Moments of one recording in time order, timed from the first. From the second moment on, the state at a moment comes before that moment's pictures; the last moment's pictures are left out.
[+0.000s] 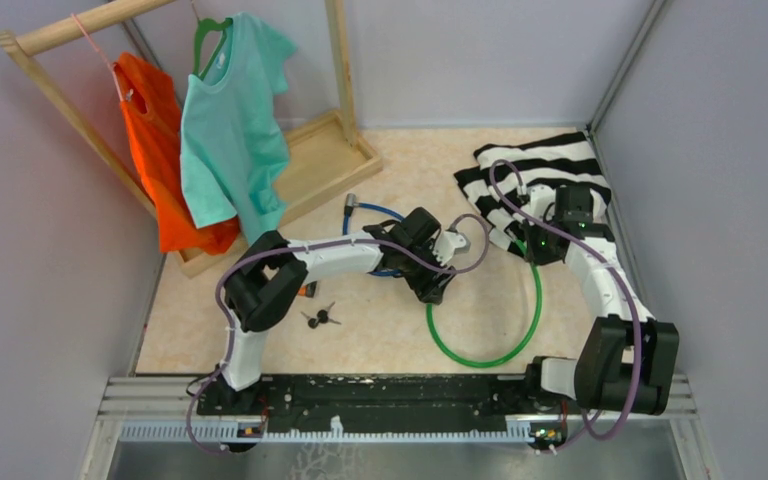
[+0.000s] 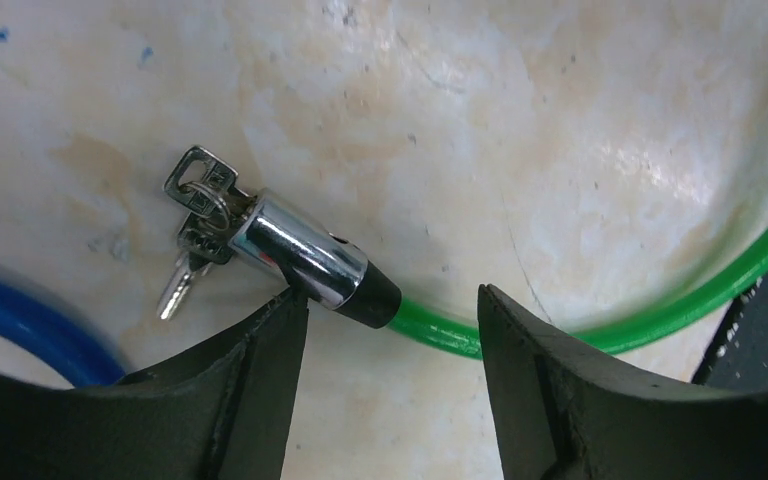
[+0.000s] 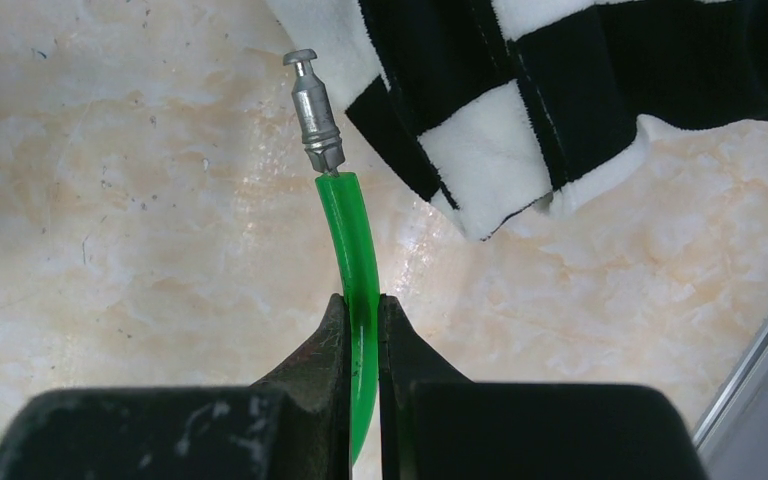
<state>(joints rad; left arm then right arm) -0.93 2.01 1.36 -0.34 0.36 0.08 -0.10 1.27 0.87 -0.62 -0.19 -0.37</state>
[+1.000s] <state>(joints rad) -1.00 2.08 1.34 -0.04 0.10 0.18 -0.10 1.26 0.84 -0.62 -0.28 -0.37</state>
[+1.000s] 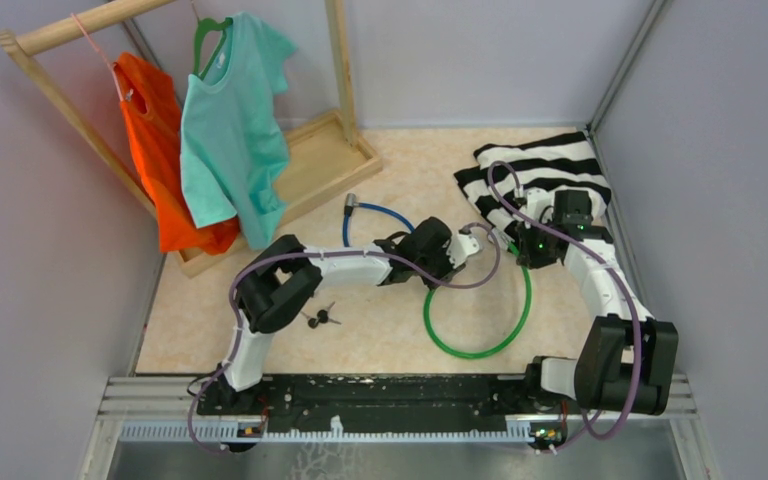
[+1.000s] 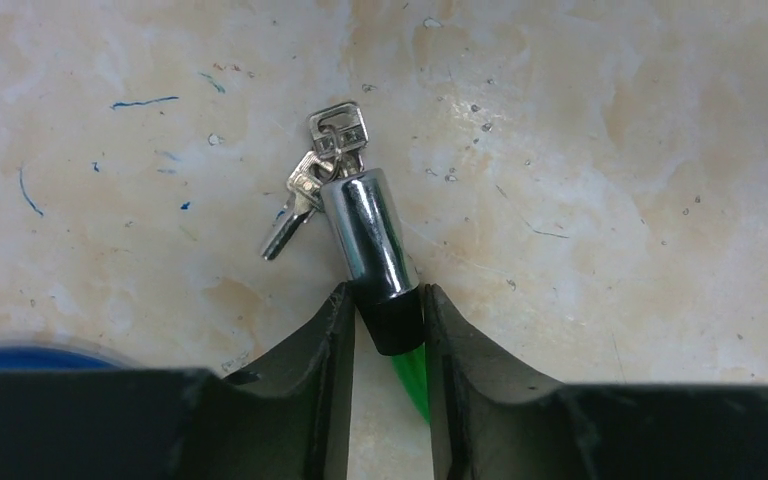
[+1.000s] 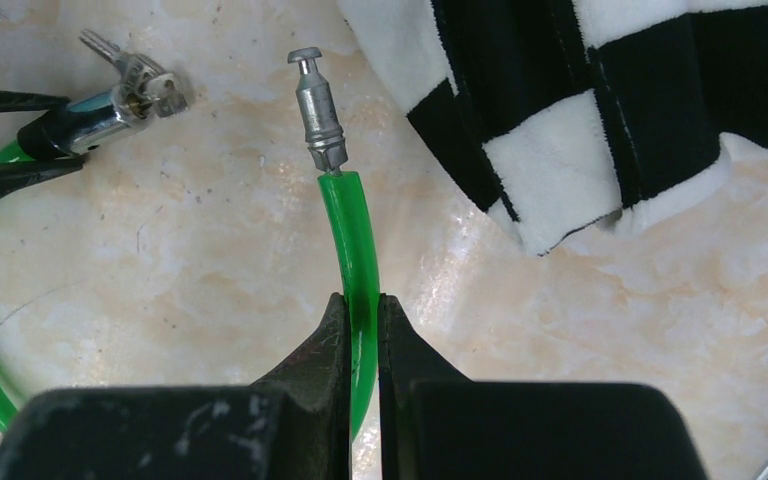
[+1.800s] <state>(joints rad) -0.79 1.99 1.30 -0.10 0.26 0.12 -0.10 1.33 0.89 -0.53 -0.52 -0.34</state>
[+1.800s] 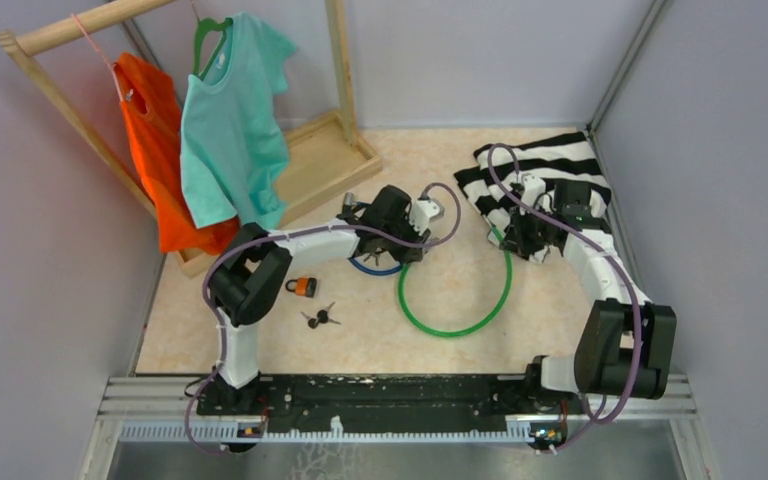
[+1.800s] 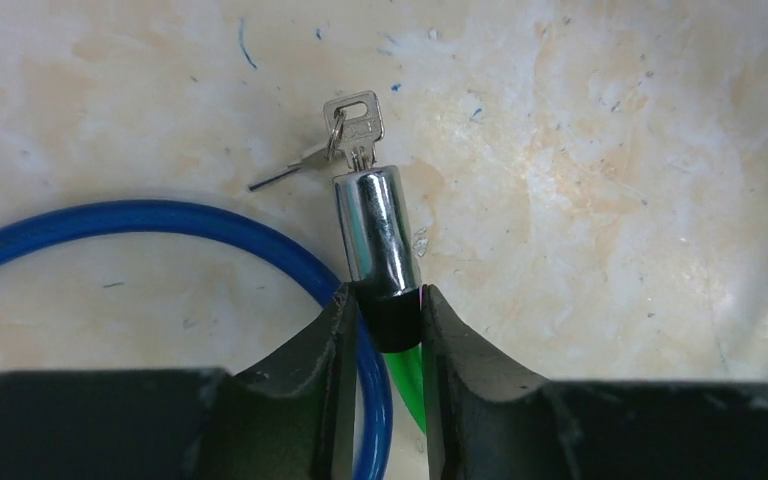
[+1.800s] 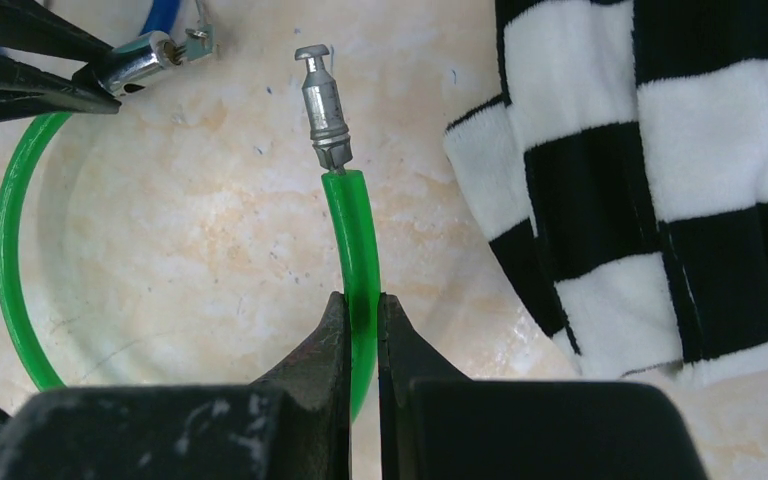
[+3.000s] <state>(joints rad) -0.65 1.63 1.08 0.07 0.26 0.09 0.24 1.48 0.99 -0.27 -0.74 -0.29</state>
